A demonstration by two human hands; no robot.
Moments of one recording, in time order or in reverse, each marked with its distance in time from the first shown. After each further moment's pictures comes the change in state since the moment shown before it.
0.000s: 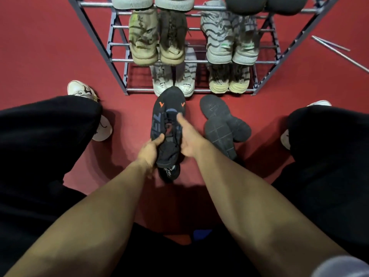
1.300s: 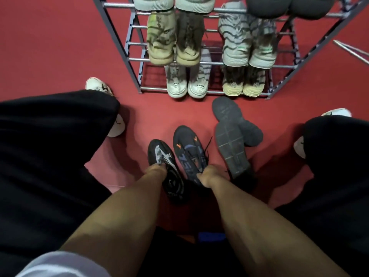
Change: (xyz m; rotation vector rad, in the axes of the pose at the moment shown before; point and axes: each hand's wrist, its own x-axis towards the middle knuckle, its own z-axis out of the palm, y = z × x) left_hand 0.027 -0.066 -0.050 0.754 0.459 -0.309; right_hand -0.021 0.077 -0.074 -1.427 0.357 0.133
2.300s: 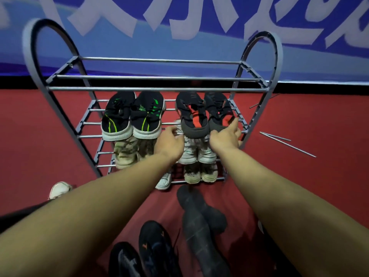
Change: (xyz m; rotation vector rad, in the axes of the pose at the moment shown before) left_hand -0.238 0.334 -0.042 -0.026 0.209 1.171; right_hand -0.075 -0.050 -0.359 0.755 0.854 -0.178
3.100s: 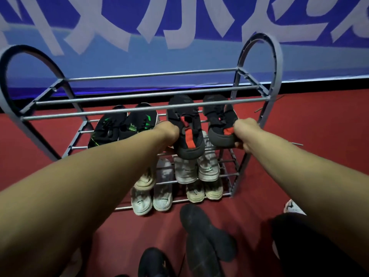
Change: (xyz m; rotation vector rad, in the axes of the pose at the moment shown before) left_hand 0.073 0.064 -0.004 -0.170 -0.182 -0.299; right_hand 0.092 -0.020 -0.039 0.352 -0.103 0.114
